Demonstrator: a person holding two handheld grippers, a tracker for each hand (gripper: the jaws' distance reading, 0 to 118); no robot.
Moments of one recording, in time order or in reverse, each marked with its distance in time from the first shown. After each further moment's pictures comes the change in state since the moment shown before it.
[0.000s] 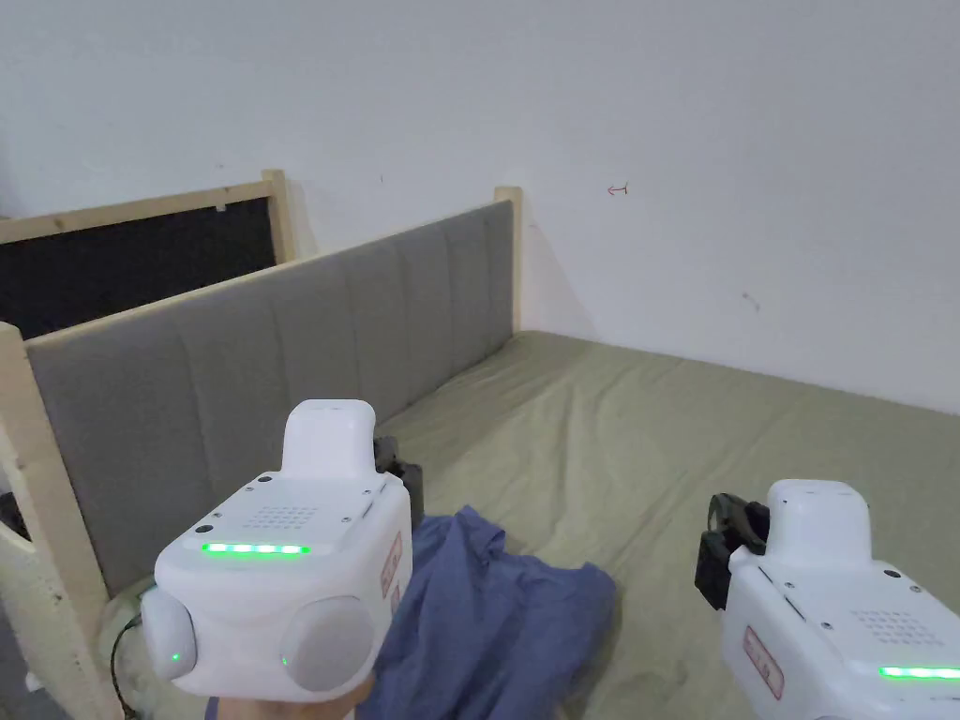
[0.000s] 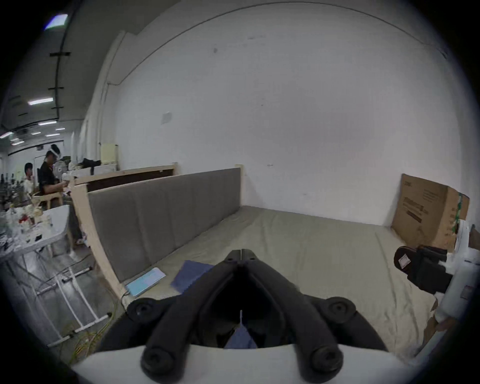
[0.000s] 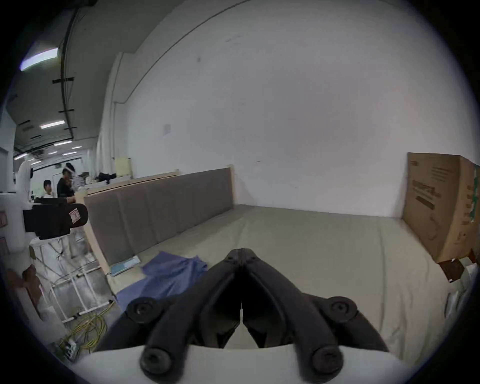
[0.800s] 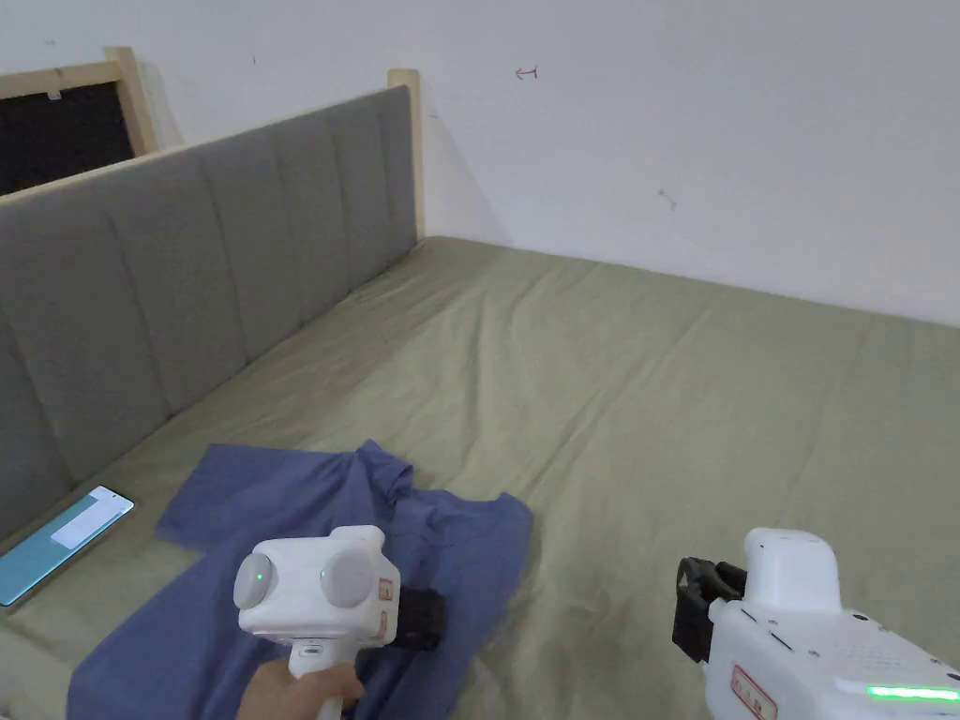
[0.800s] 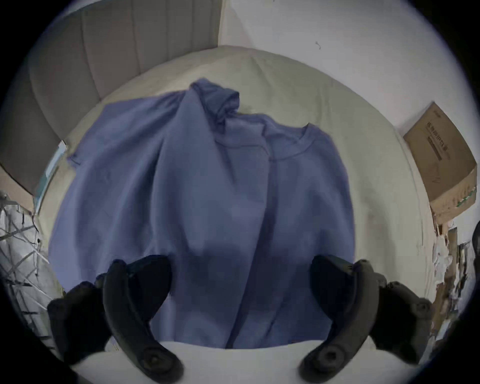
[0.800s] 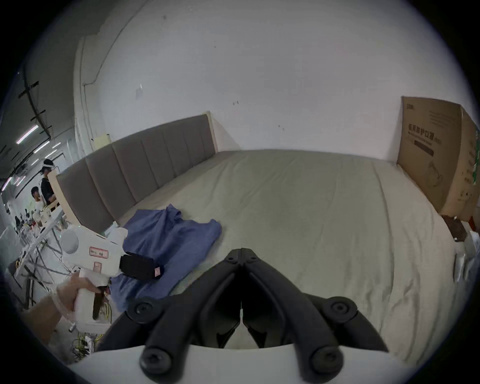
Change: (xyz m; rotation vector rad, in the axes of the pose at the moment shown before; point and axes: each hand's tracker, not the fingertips) left arm 0.025 -0.200 -0.247 -0.926 -0.152 0.022; right arm 0.066 -0.074 -0.046 -0.317 -0.091 -0.128
